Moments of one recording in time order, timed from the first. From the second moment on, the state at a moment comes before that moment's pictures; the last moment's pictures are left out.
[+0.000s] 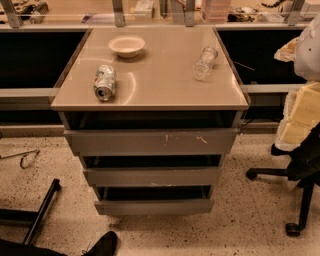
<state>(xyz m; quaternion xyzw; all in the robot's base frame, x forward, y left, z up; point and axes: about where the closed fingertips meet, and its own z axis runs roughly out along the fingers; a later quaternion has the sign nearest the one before) 0.438 -0.216 0.978 -0.60 0.78 -0.04 0.16</state>
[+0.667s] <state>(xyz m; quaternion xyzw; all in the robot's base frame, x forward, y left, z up) 0.458 -0.196 0.959 -0.61 0.77 -0.01 0.17</state>
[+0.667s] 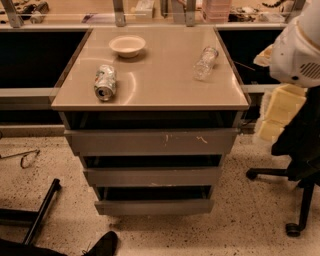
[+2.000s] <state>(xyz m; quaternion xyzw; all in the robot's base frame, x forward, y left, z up) 0.491 -0.118 0.829 -0.61 0.77 0.08 0.15</state>
